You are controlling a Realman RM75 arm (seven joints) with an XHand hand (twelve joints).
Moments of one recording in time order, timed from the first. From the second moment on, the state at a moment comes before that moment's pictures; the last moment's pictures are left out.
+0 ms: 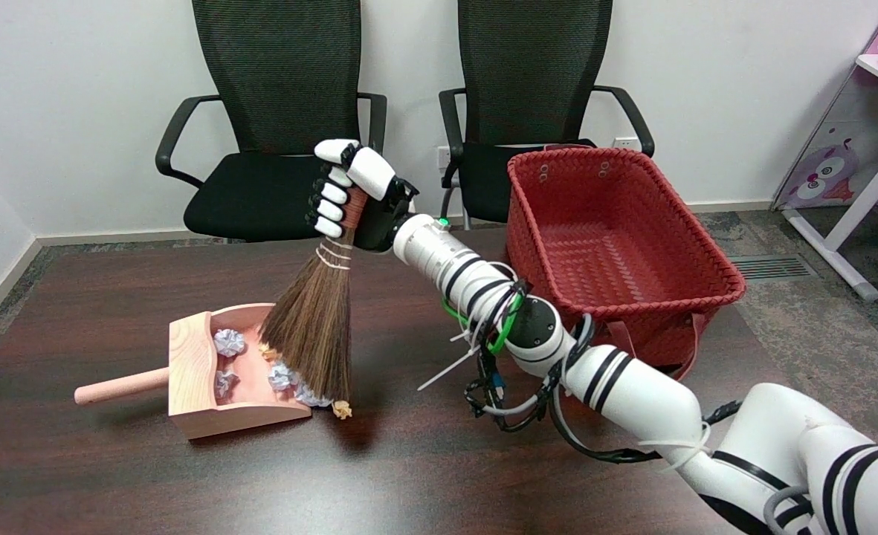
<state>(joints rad) 0.56 -1.40 0.95 -1.11 1.58 -0.13 -1.97</state>
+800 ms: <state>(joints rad) 0.39 -1.38 1.03 -1.37 1.32 -0.20 -2.26</state>
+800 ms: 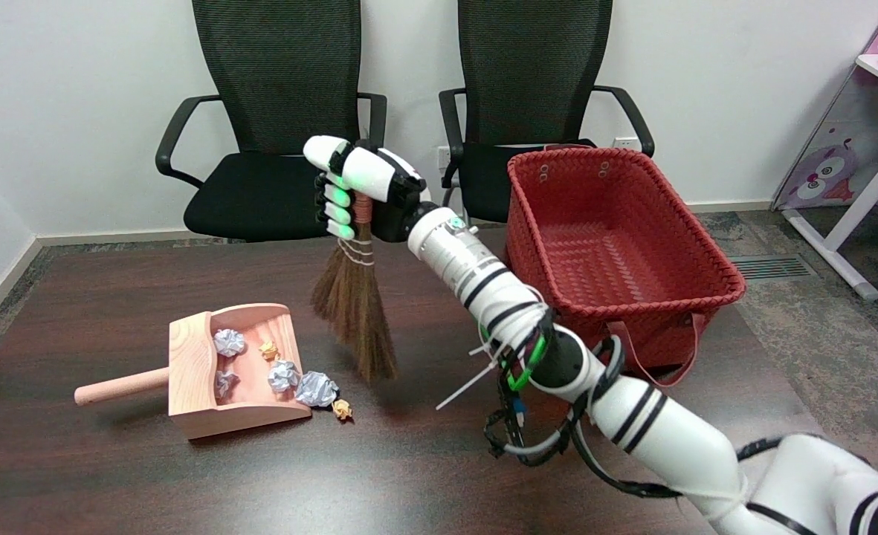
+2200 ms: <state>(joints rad) -0.11 -1.70 1.10 -1.63 0.84 -0.45 -2.55</state>
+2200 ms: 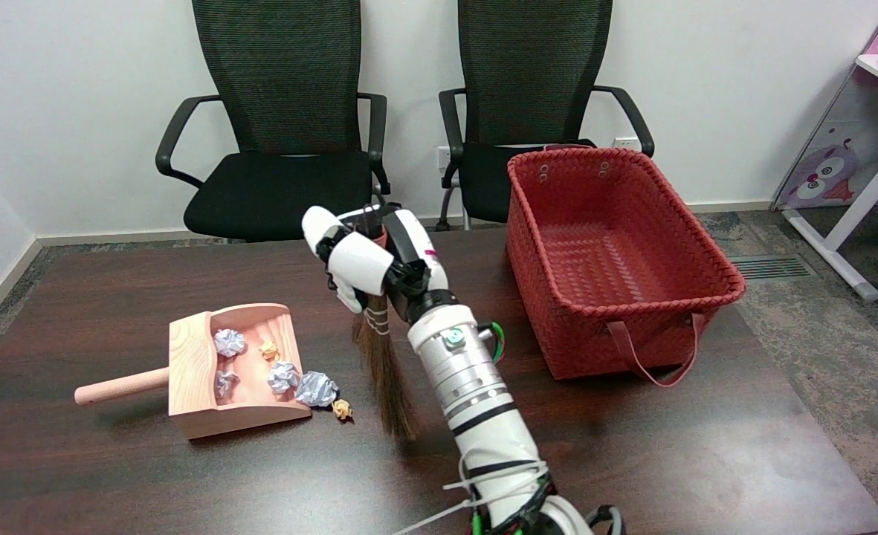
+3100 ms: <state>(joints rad) -0.09 -2.08 1.33 -1.43 0.45 -0.52 -2.56</state>
